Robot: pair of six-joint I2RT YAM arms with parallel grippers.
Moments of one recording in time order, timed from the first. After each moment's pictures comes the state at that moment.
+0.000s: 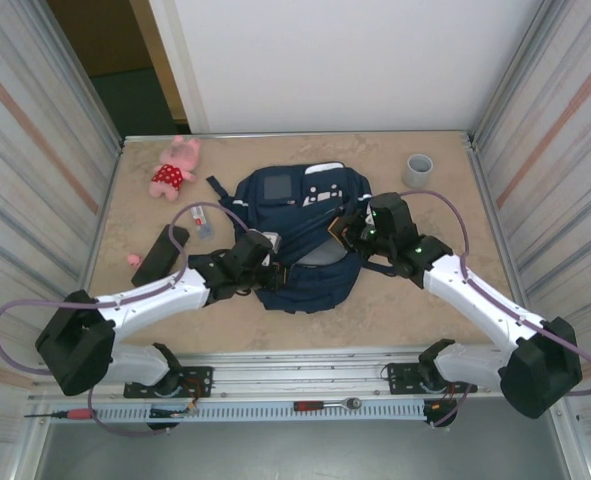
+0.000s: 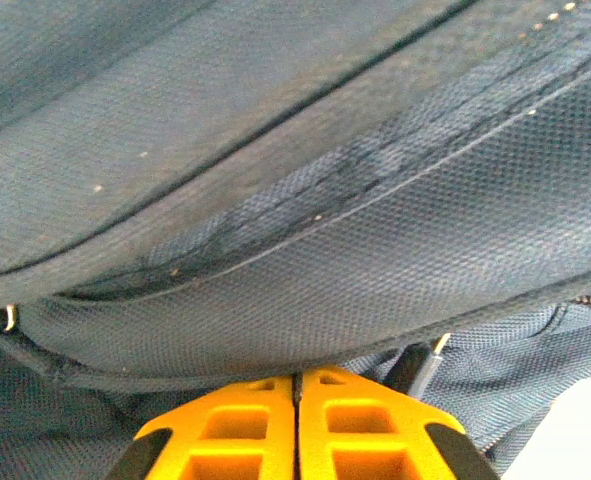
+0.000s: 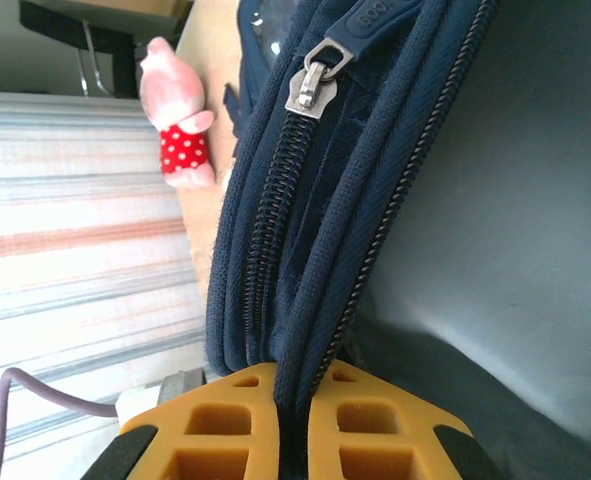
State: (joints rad) left arm -0.82 1.31 0.76 -0.31 0.02 -0.58; right arm 0.55 1.15 0.86 -0.28 -0.23 1.26
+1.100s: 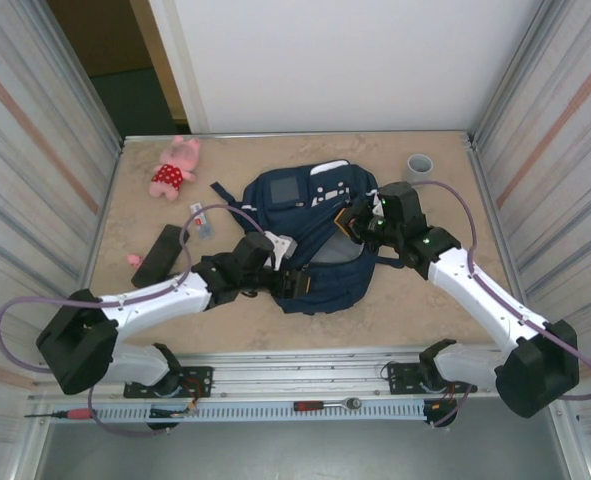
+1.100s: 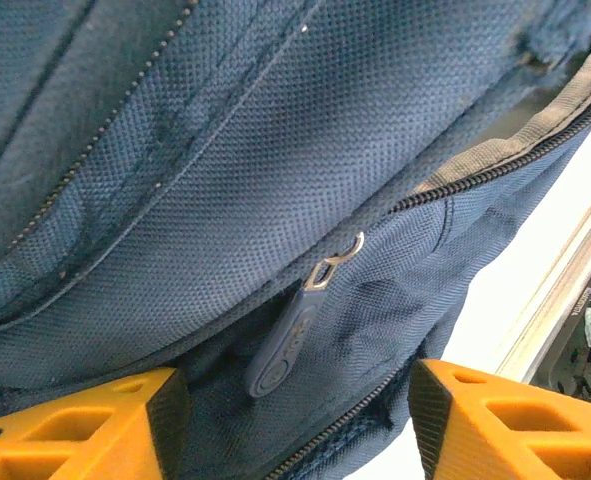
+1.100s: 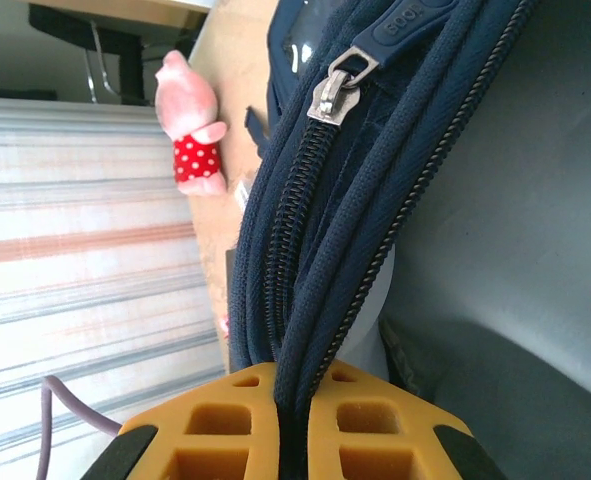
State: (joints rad) left arm -0.85 1.33 0.72 -0.13 0.22 -0.50; right arm 0.50 1.17 0.93 -0.33 -0.28 1.22
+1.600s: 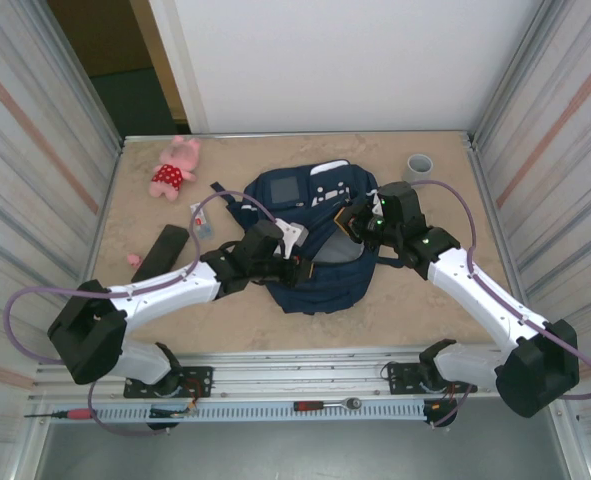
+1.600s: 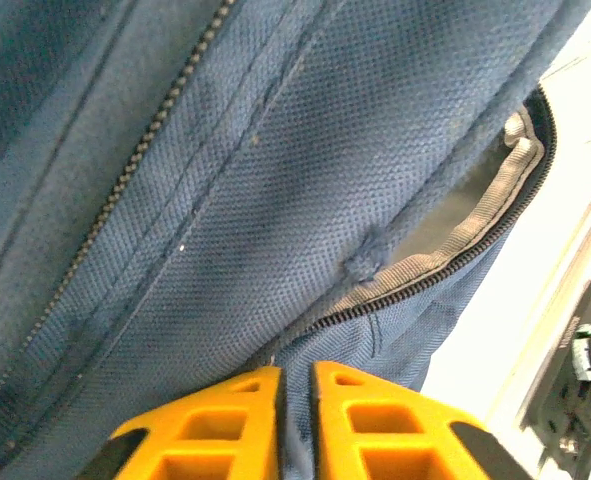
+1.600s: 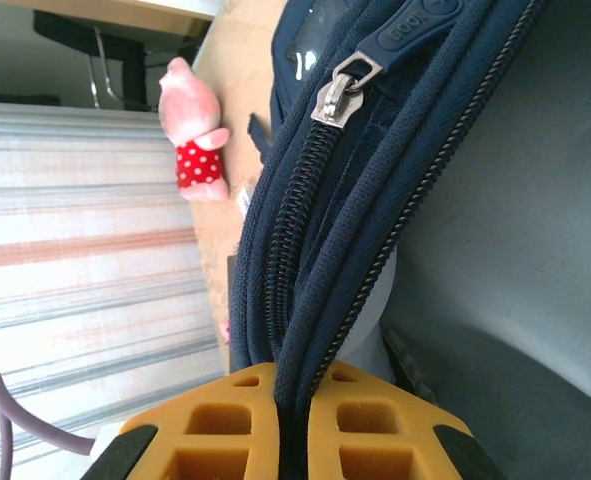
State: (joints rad) left arm -0.85 1.40 0.84 -0.13 0.21 -0.44; right arm 0.50 1.17 0.93 -0.32 -0.26 1.22
